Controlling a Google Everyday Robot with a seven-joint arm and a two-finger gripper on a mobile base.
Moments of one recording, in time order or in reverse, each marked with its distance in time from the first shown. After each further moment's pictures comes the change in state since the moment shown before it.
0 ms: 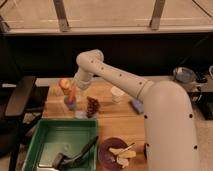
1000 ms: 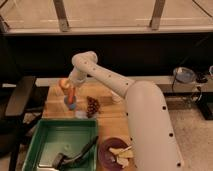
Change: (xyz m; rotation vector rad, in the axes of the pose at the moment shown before) arm 0.031 -0.055 0.045 0.077 0.032 -0.105
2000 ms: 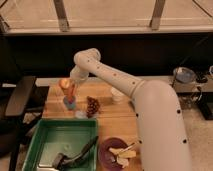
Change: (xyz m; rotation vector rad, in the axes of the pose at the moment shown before) arm -0.006 -0.002 -0.052 0.054 0.059 -0.013
